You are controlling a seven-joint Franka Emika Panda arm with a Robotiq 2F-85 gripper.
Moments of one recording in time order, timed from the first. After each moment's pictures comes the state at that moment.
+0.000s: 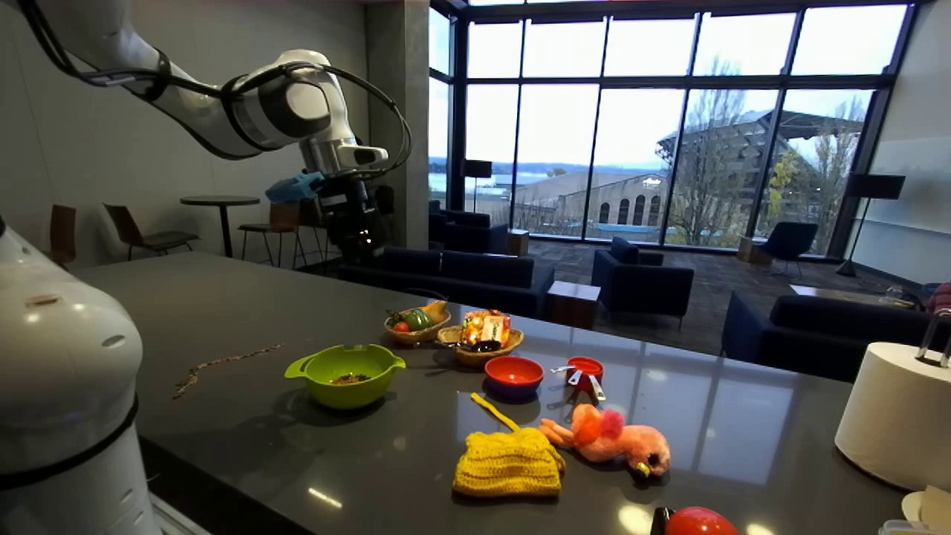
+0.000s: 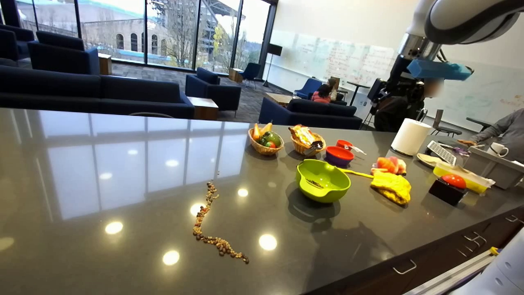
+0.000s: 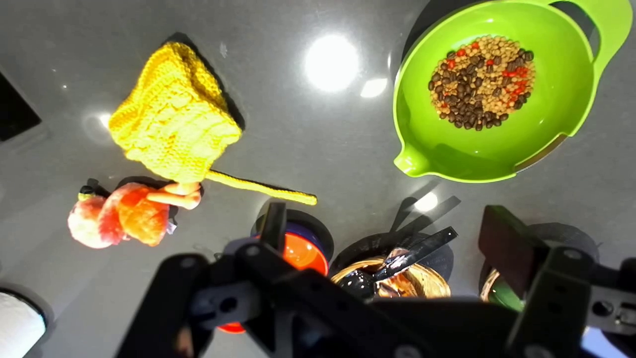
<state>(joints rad) -0.13 -0.57 0.14 -2.57 -0.14 2.16 0.35</state>
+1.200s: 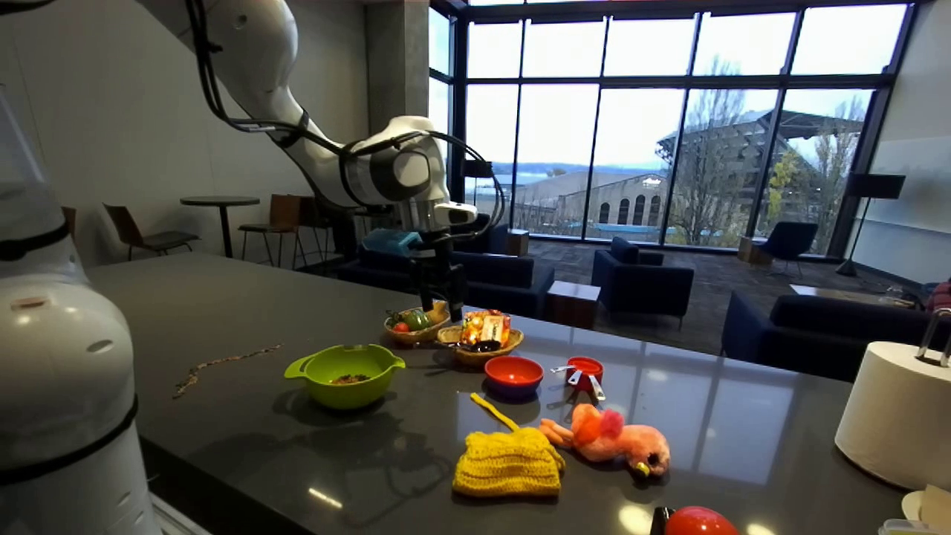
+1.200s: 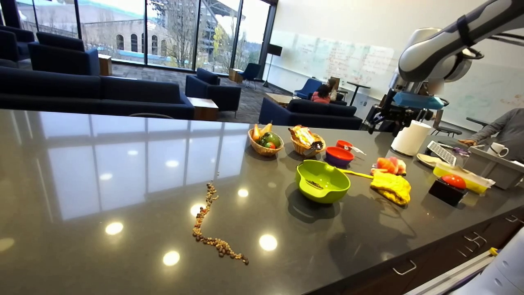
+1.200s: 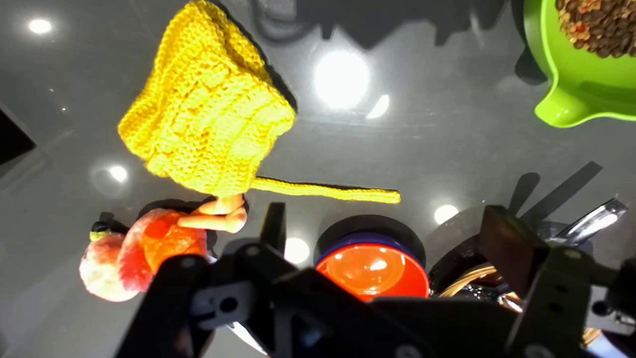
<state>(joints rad) -0.20 -0.16 -0.07 -2.42 -0.18 2.37 0.27</state>
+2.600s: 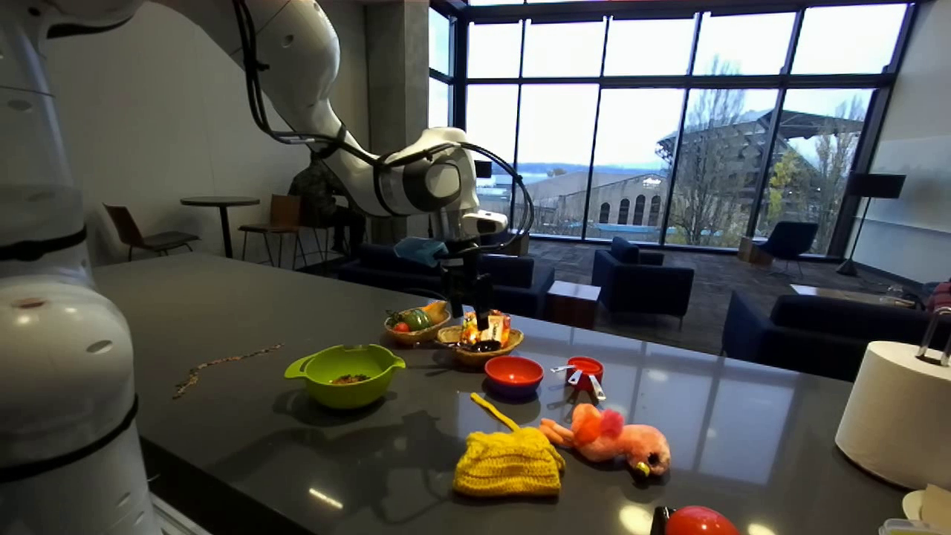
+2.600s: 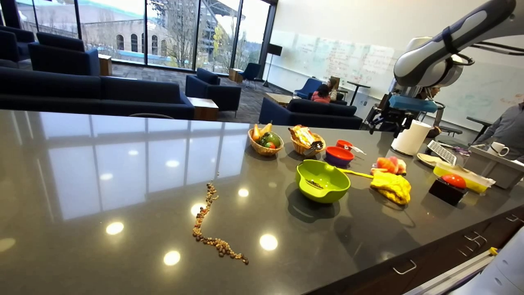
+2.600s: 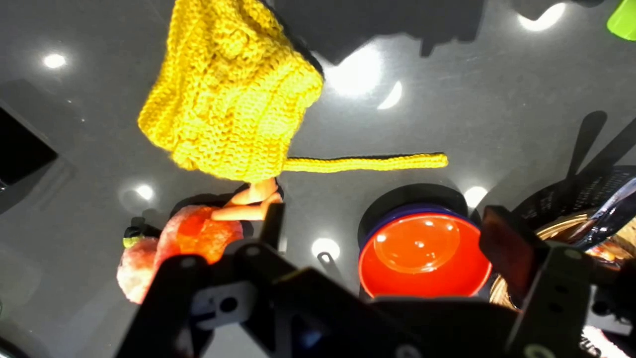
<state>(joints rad) -0.21 -0.03 -0.14 -2.31 -0.18 2.40 0.34</state>
